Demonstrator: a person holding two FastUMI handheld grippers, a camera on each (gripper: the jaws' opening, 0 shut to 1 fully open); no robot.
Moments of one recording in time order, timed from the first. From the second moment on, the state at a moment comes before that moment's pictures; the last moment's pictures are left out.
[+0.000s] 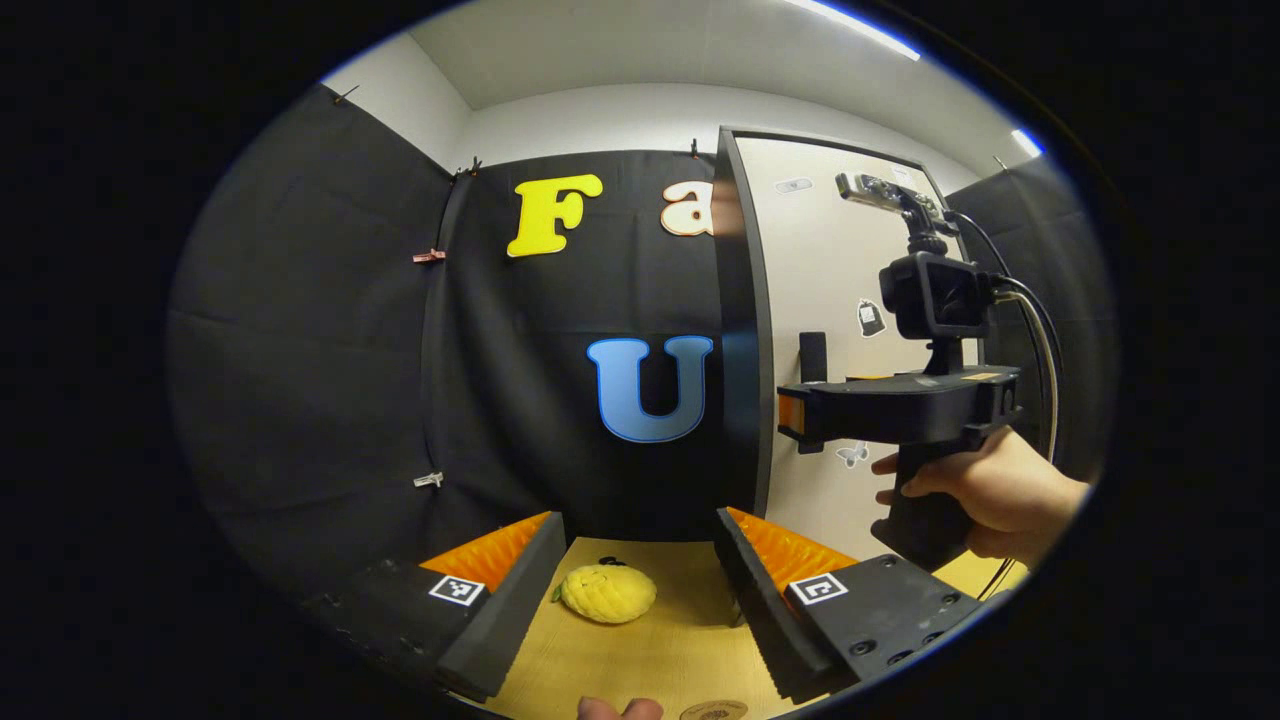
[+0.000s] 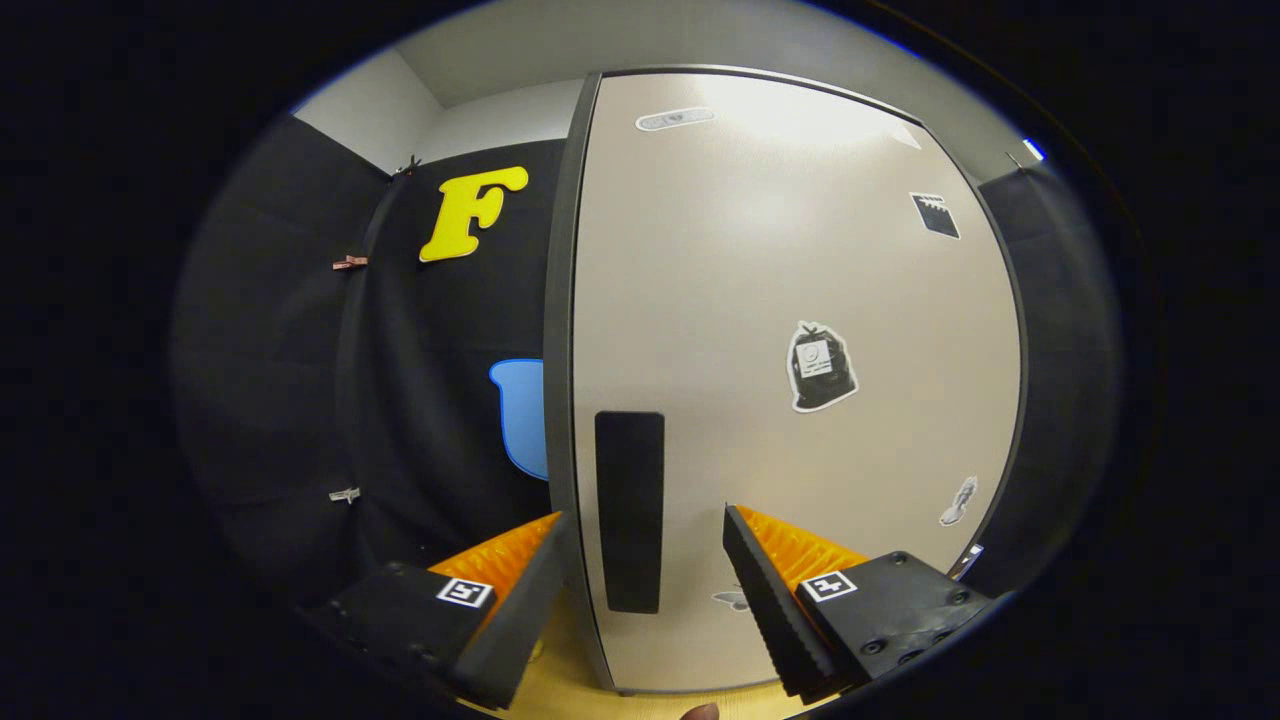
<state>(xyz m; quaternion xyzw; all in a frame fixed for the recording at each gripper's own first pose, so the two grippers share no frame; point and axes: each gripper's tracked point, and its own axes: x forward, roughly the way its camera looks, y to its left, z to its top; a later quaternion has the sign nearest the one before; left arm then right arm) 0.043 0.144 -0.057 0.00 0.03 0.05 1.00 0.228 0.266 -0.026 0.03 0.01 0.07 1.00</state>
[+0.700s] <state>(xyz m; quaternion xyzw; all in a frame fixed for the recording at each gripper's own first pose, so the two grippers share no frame) 0.028 0.152 -0.053 0.00 0.03 0.07 1.00 0.224 0.271 -0.030 0.05 0.03 0.09 0.99</state>
